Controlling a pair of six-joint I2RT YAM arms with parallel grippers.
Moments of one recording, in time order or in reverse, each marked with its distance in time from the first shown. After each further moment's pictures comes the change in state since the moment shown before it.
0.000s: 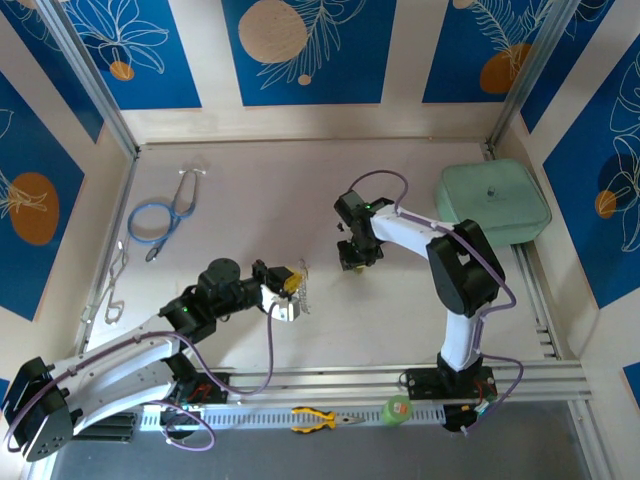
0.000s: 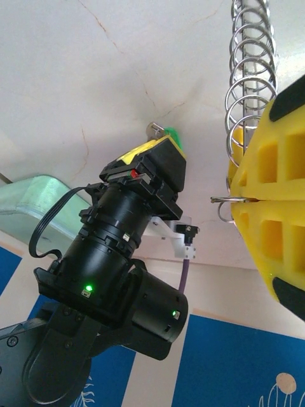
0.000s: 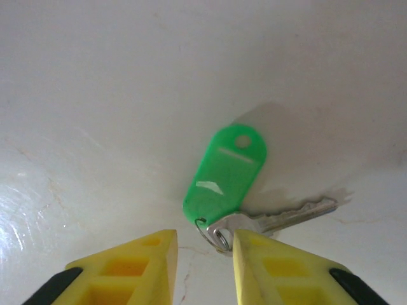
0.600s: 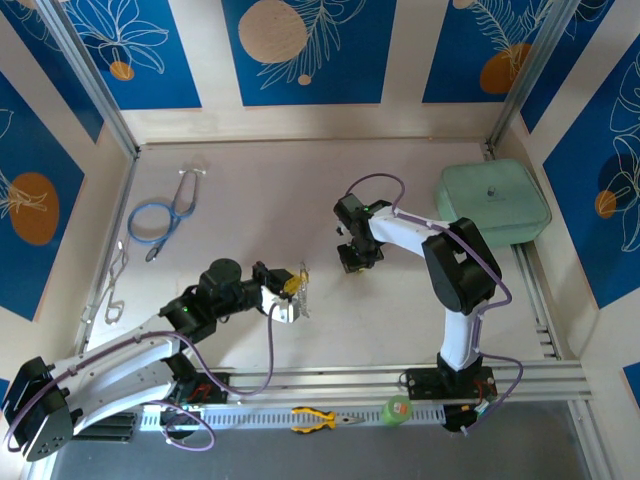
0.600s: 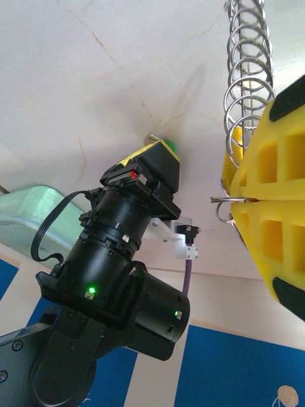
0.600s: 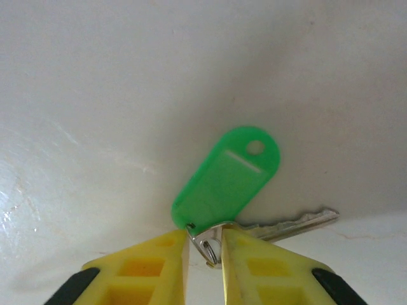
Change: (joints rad) left arm 0.000 0.002 0.000 -0.028 0.006 0.000; right arm 0.006 0.020 -0.016 0.014 0.005 -0.051
